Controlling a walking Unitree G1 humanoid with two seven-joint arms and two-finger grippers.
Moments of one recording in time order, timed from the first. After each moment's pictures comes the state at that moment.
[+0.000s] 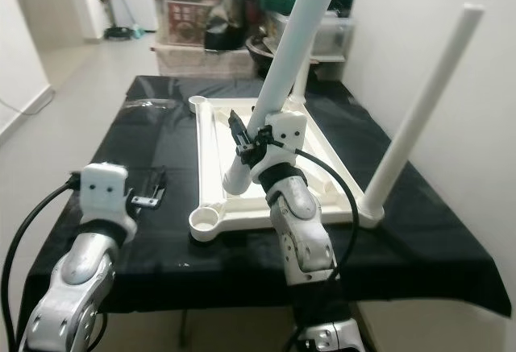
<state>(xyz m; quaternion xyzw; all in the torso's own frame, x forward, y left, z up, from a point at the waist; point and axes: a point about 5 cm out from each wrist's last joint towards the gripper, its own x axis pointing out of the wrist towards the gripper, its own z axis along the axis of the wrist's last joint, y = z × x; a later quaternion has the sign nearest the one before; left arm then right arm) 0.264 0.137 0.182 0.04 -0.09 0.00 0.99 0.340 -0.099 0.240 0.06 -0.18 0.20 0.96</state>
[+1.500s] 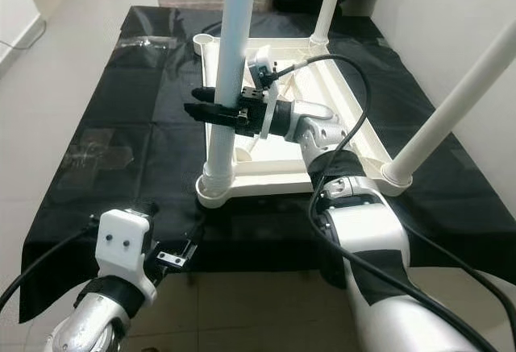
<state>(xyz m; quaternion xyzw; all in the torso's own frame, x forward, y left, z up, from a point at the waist) 0.188 0.090 0.181 -0.02 -0.02 -0.14 0.99 0.386 -0.107 0.276 0.01 -0.06 0.63 0.77</state>
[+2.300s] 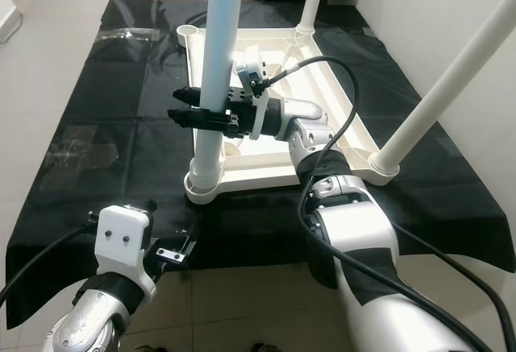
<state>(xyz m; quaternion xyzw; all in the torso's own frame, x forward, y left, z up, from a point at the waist) 0.191 0.090 0.182 -0.01 -0.01 -0.13 0.99 0.378 -0.088 0.279 -0.02 -0.11 0.69 0.72</state>
